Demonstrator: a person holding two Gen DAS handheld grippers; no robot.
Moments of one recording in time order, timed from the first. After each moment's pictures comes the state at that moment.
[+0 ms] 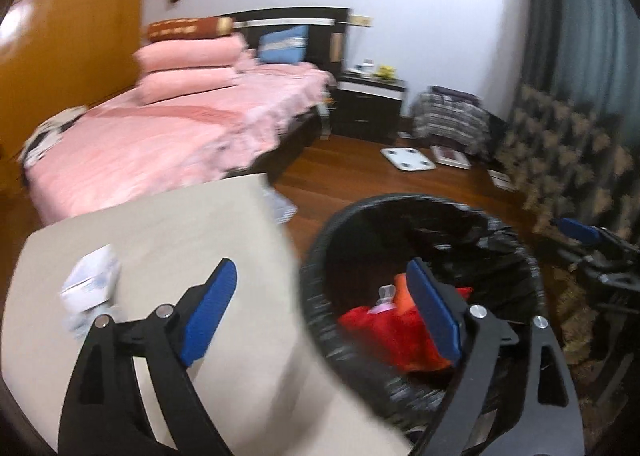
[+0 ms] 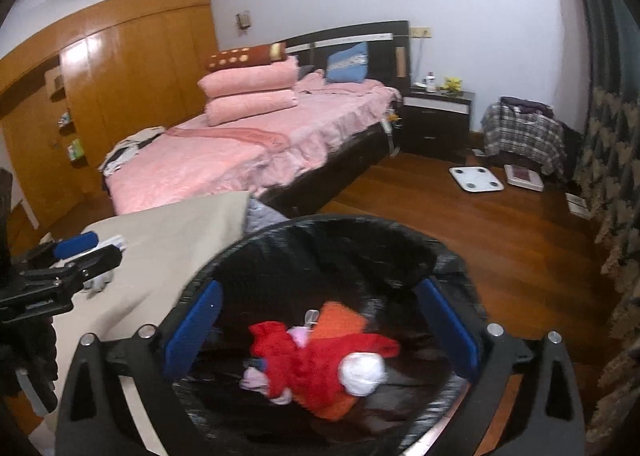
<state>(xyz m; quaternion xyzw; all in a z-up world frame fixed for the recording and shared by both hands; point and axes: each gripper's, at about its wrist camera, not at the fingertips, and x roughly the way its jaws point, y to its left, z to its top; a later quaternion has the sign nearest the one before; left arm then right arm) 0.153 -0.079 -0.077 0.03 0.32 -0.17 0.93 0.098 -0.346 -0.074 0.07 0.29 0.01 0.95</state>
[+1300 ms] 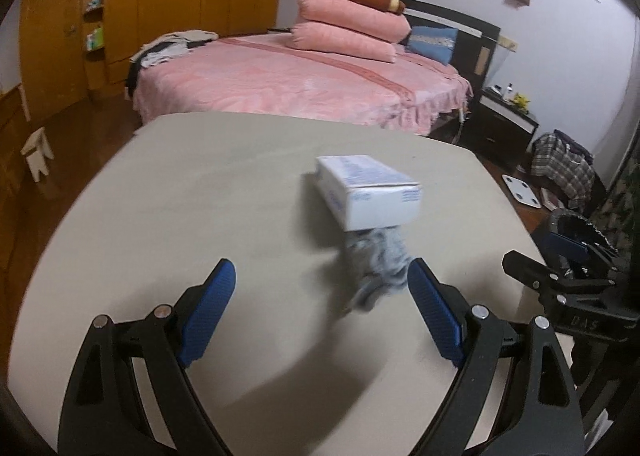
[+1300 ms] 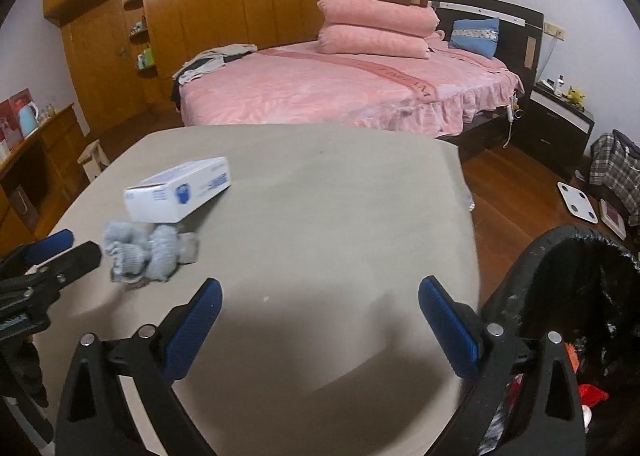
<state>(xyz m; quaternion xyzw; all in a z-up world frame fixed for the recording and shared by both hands) 0.178 0.148 -0.143 -0.07 0.36 0.00 0.93 0.221 -0.071 -0.153 -0.02 0.37 0.14 0.92</state>
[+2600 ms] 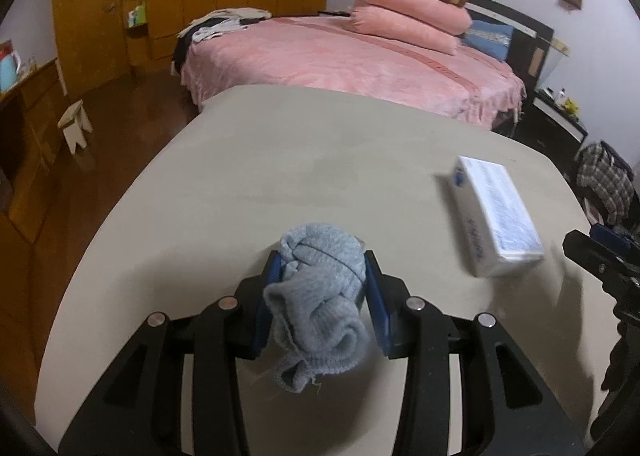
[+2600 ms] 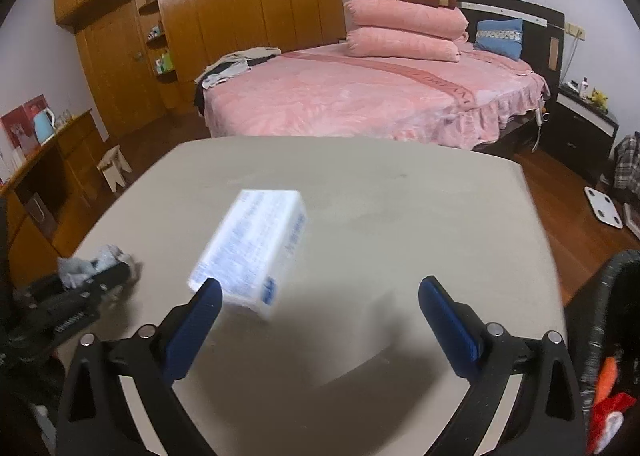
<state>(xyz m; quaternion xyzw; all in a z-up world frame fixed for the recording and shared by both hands) 0.199 0.242 -0.164 -0.09 0.39 0.09 0.91 0.247 0.013 -0.148 -0.01 0.37 0.18 0.91</state>
